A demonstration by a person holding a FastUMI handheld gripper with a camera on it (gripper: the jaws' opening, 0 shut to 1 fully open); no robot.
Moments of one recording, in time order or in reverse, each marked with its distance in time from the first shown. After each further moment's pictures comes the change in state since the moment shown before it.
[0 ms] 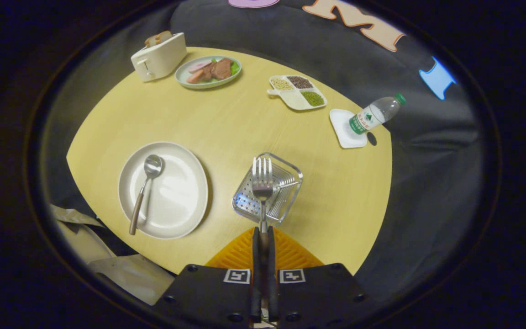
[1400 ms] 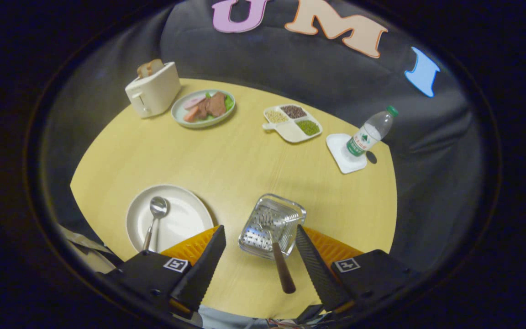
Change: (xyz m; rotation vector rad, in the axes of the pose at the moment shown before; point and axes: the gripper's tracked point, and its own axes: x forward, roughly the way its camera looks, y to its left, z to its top) arm -0.004 0.007 0.059 0.149 -0.303 0.022
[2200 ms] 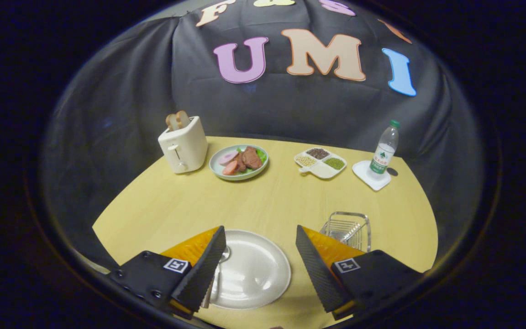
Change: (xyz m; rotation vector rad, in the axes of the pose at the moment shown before) arm -0.016 0.110 0.007 0.188 -0.348 0.098
